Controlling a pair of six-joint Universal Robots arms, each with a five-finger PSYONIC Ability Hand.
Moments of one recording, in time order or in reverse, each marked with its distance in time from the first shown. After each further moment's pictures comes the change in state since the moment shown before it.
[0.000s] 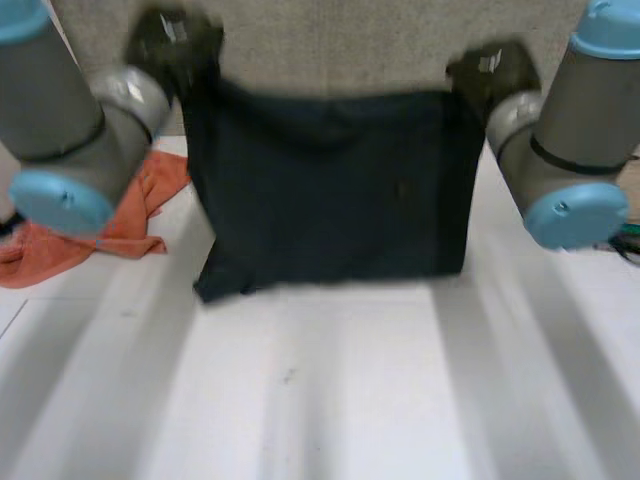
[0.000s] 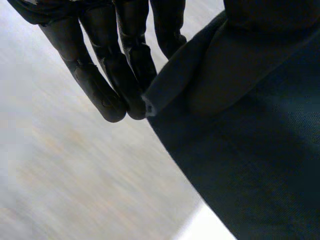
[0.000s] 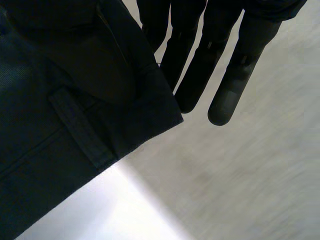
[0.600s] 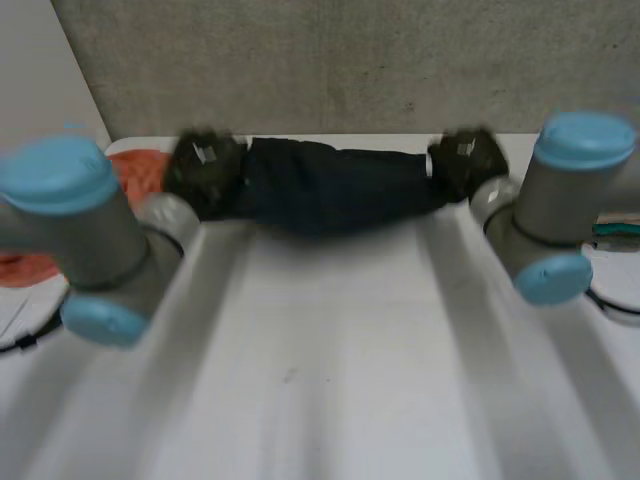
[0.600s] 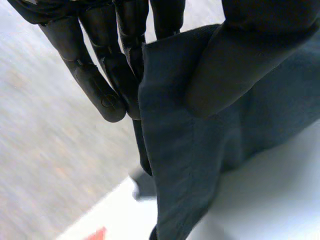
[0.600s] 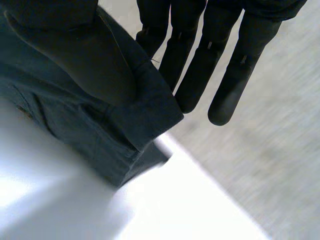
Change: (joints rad) left arm -0.048 0.054 -0.633 0.291 -0.009 -0.122; right arm -0.060 0.094 0.333 -0.170 -0.167 0.056; left_hand 0.000 0.003 0.002 0.003 0.000; right_hand 0.000 0.004 0.007 0.000 0.000
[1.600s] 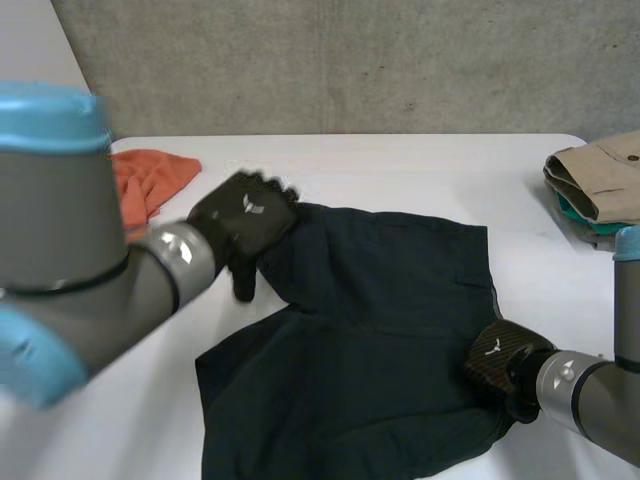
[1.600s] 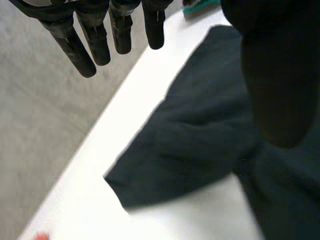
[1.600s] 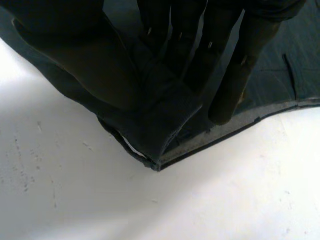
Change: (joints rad) left arm -0.108 0.142 0.125 -0.554 0.108 0.291; right arm -0.091 -0.468 0.769 0.418 -0.107 -0.517; left_hand -0.938 -0.987 -0.973 -0.990 -0.957; right_hand 0.000 0.000 0.000 0.000 0.000
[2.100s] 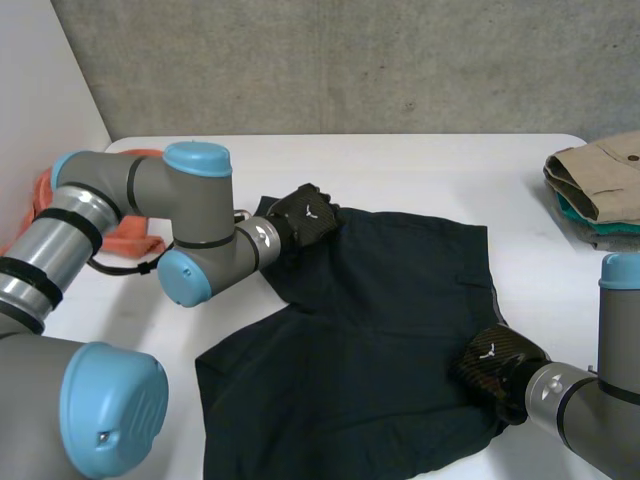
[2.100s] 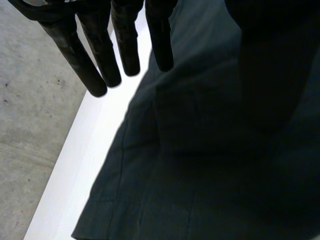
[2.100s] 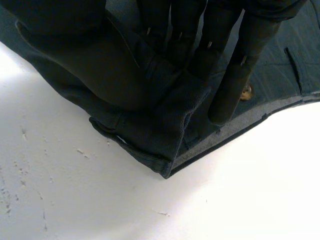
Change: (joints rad) left arm 0.037 -0.906 1.056 -0.181 0.204 0.260; right arm 0.013 0.025 0.068 -0.147 0.018 0.061; left_hand 0.219 0.218 0.215 0.228 0.211; right_hand 0.021 0.000 0.000 0.000 0.004
